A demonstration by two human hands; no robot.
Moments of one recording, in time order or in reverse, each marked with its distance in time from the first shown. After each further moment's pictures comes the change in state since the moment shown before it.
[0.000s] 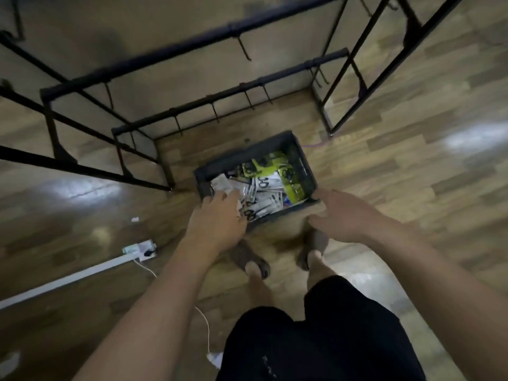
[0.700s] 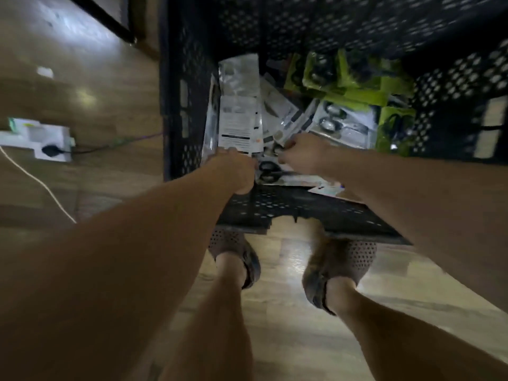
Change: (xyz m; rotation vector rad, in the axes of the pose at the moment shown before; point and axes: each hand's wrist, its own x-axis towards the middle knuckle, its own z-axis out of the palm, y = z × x) left_hand 0.408 -0.158 0.423 -0.016 -0.573 -0.216; right_hand 0.575 -0.001 0.325 0.052 -0.281 -0.064
